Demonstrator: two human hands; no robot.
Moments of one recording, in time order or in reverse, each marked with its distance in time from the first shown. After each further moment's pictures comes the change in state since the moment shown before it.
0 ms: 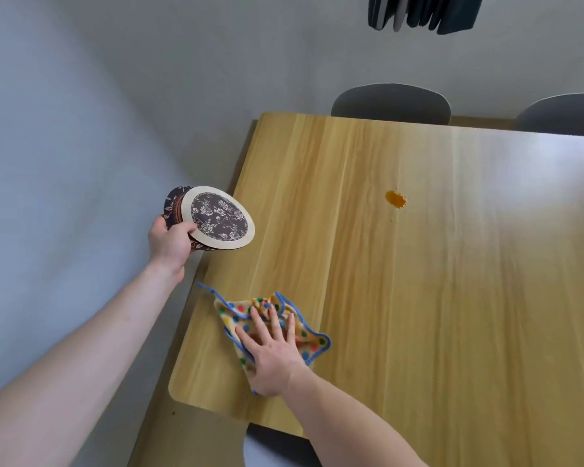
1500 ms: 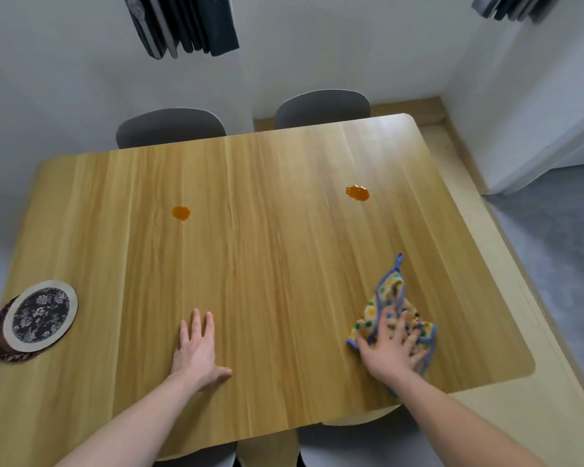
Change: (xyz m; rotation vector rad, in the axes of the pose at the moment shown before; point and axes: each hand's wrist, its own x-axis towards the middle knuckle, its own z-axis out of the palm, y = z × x) left_hand -0.361 -0.154 0.257 1.675 -0.755 0.378; right_hand -0.425 0.408 0.096 0.697 0.161 1.171
